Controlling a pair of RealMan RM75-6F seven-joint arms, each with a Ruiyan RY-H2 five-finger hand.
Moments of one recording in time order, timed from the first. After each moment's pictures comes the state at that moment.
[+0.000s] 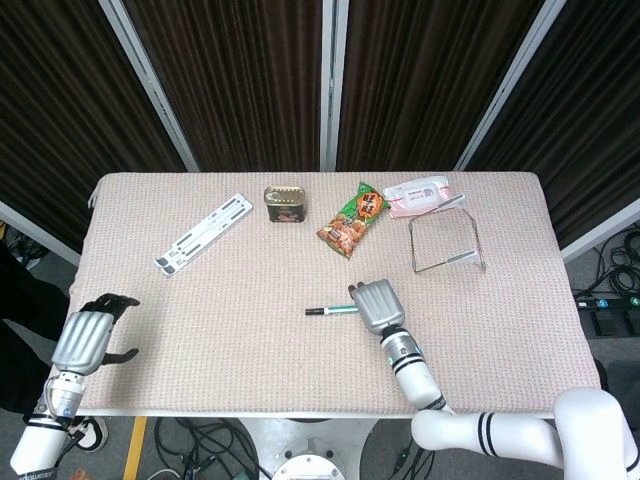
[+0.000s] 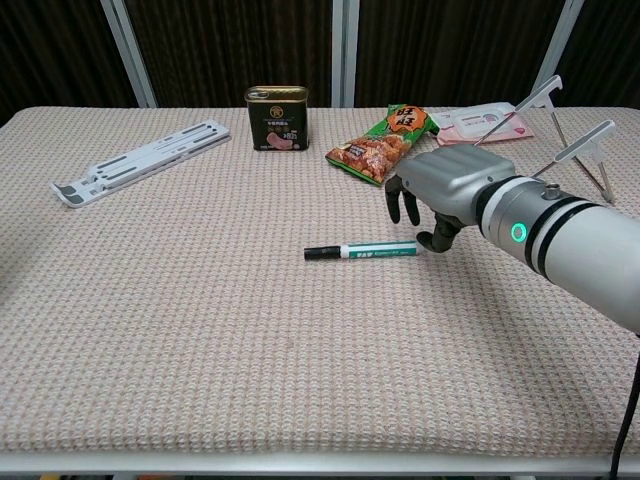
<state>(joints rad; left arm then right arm) -0.22 -1.24 -0.04 -1.63 1.41 1.29 0.16 0.79 -1.76 0.20 -1.52 -0.78 1.05 -0.96</state>
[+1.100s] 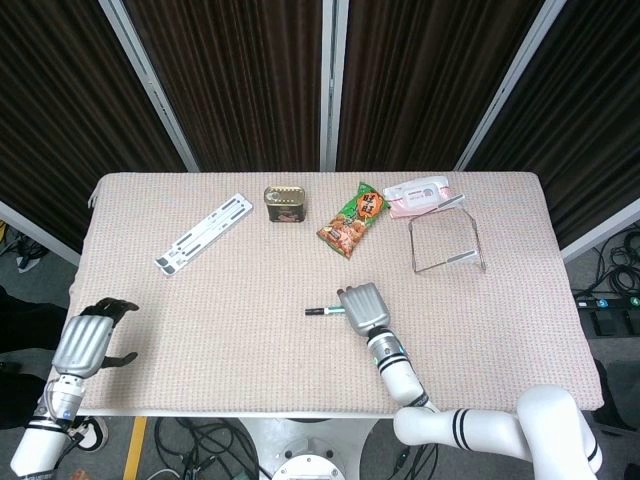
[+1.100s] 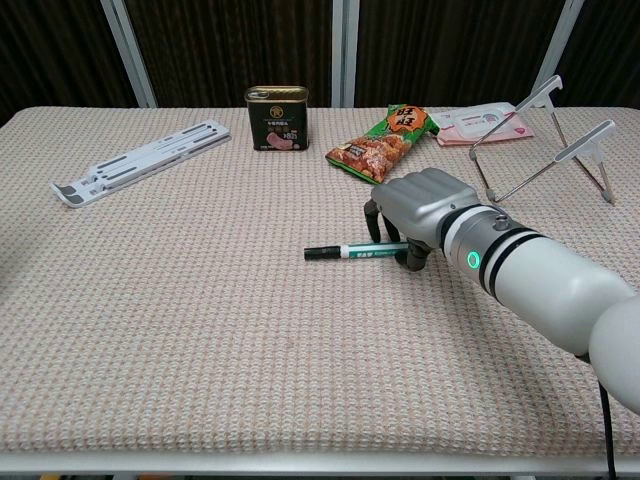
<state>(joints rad) -0.22 -1.26 -0.02 -1.59 1.41 1.29 0.14 0.84 -1.89 0.16 -1.33 -0.79 1.05 -0.91</state>
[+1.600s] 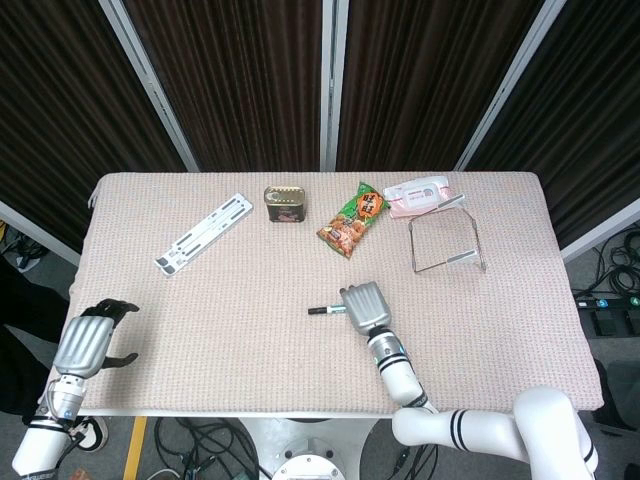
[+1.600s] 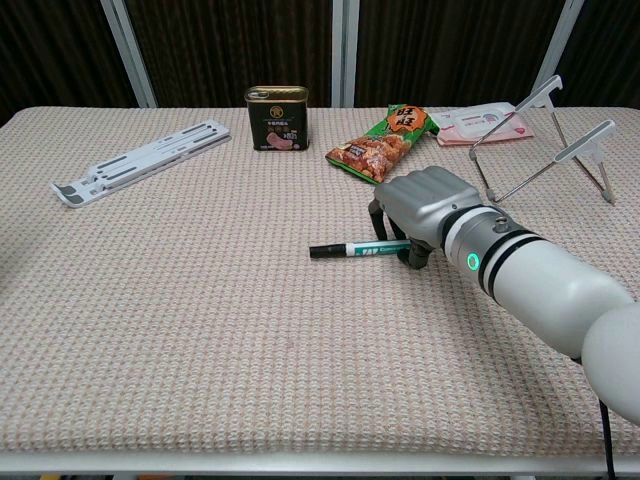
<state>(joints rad) -0.22 -1.27 -0.02 -1.58 1.40 1.28 0.14 0.84 -1.91 0.16 -1.30 -0.80 1.07 -0.91</state>
